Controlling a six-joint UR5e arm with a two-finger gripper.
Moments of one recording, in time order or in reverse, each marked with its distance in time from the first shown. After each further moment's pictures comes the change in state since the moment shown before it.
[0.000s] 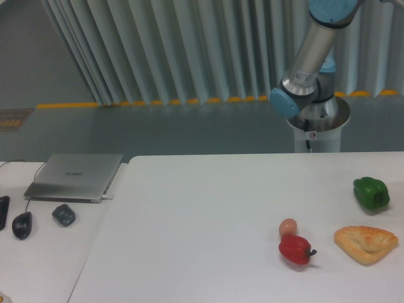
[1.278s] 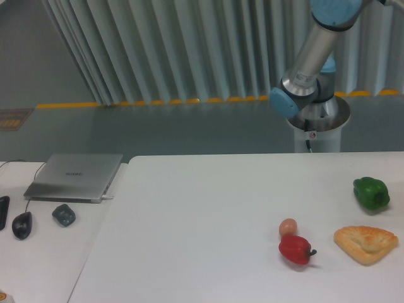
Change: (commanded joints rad) arm -0.052 0.095 -0.017 -0.060 0.009 0.021
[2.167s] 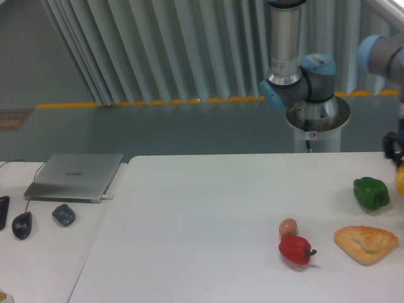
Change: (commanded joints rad) arm -0.486 0.175 -0.040 -0.140 -0.006 -0.422
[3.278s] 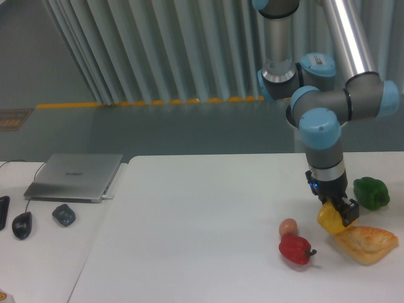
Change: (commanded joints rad) arm -0.206 -0.184 -0.032 0.098 0.193 0.009
